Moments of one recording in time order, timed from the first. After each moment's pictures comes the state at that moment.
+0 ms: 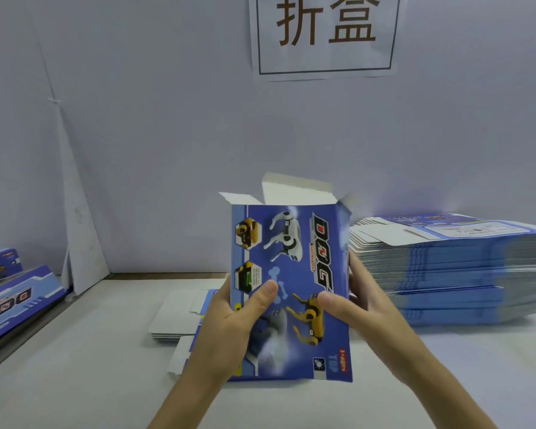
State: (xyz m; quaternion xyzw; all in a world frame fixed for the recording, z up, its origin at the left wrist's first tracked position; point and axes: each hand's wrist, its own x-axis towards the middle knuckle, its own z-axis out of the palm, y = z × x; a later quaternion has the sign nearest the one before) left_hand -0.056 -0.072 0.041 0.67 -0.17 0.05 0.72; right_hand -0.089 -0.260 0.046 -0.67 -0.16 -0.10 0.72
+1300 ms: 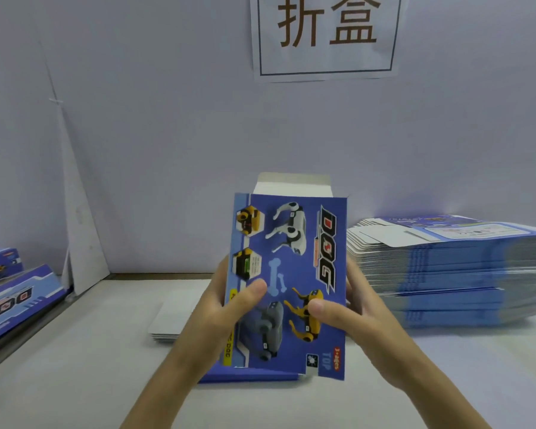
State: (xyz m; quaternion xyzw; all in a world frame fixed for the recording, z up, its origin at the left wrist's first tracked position) left_hand -0.049 -0.054 0.053 0.65 -0.25 -0.01 0.72; right_hand -0.092 -0.253 0.047 -0.68 -0.14 -0.06 0.72
